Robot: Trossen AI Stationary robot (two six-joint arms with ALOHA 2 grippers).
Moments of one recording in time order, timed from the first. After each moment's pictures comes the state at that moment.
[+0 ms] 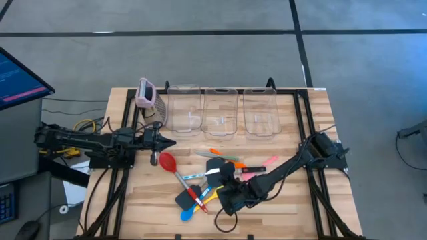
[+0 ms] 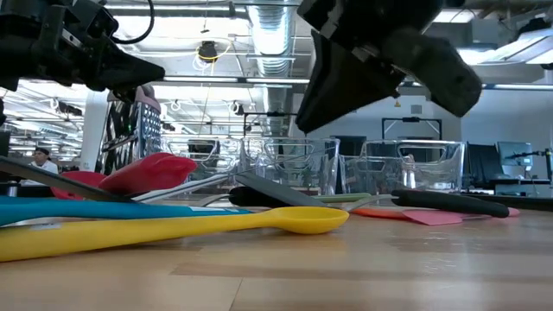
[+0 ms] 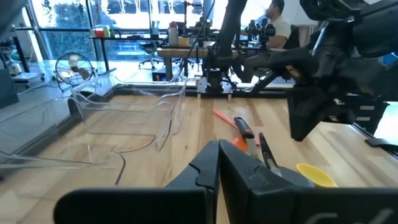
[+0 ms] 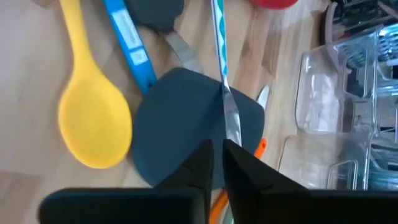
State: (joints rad) left arm -0.03 0.50 0.05 0.41 -0.10 -0.01; right arm 0.54 2.02 1.44 -0.60 0.71 -0.11
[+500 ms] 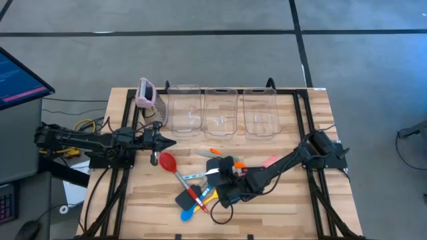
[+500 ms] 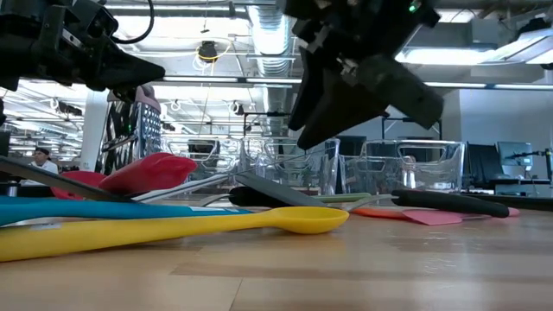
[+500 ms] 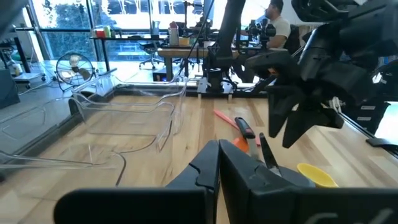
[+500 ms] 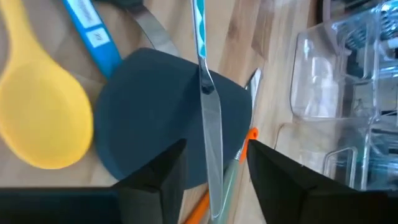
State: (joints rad) left arm -0.03 0.50 0.05 0.41 -0.10 0.00; right arm 0.48 2.02 1.44 -0.61 0.70 -0.10
